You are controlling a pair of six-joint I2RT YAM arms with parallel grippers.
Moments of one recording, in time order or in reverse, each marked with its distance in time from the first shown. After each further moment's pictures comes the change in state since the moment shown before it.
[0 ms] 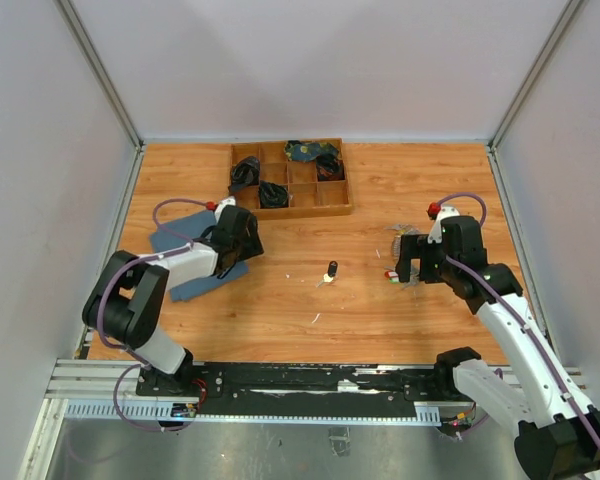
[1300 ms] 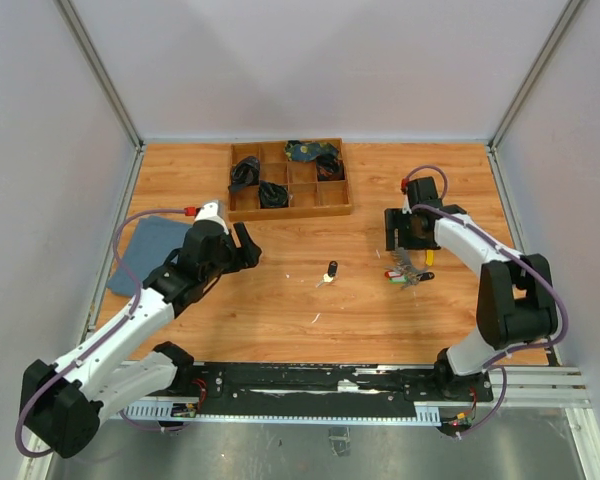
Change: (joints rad) left arm -0.114 -0.646 -0.092 -0.313 0.042 -0.023; right arm -0.051 0.684 0.210 0.211 0.044 -0.016
